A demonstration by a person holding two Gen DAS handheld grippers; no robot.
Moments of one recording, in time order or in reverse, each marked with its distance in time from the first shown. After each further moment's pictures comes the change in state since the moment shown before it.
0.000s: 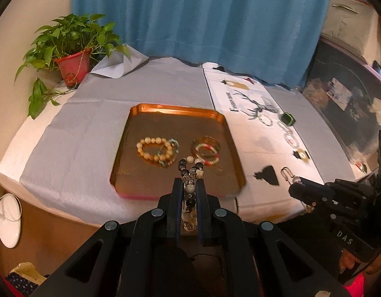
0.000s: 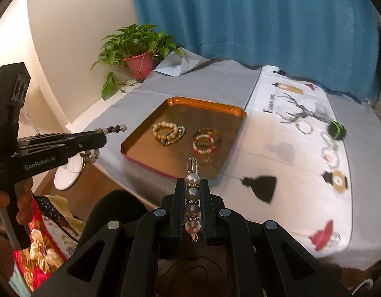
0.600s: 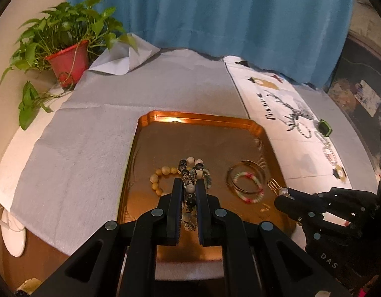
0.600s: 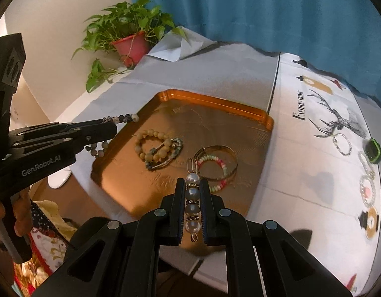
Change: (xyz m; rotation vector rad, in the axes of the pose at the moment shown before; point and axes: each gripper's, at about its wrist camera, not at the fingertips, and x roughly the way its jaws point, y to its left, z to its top) left arm 0.101 0.040 0.052 -0.003 0.049 0.062; right arm 0.135 -0.003 0.055 -0.015 0.094 0.010
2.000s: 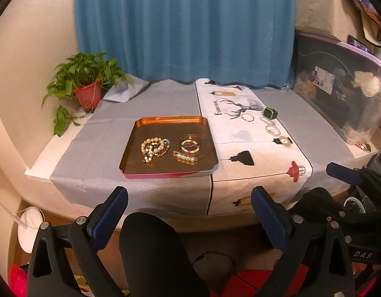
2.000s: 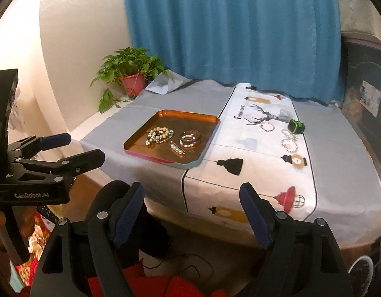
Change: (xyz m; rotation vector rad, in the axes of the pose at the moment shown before) left arm -0.214 -0.116 -0.135 0.115 -0.180 0.053; right arm -0.246 0.022 -0.153 0.052 -0.230 -0.128
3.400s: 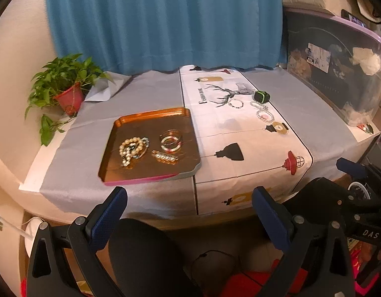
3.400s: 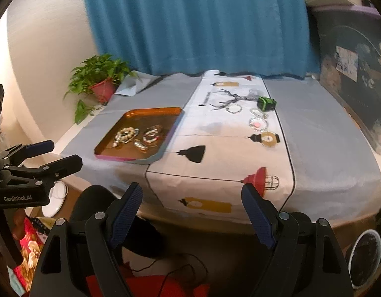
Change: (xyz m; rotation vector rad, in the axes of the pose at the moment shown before) left arm 0.052 -0.048 0.021 0.089 0.095 -0.012; right arm 0.009 -0.082 -0.016 0.168 0.039 -0.065
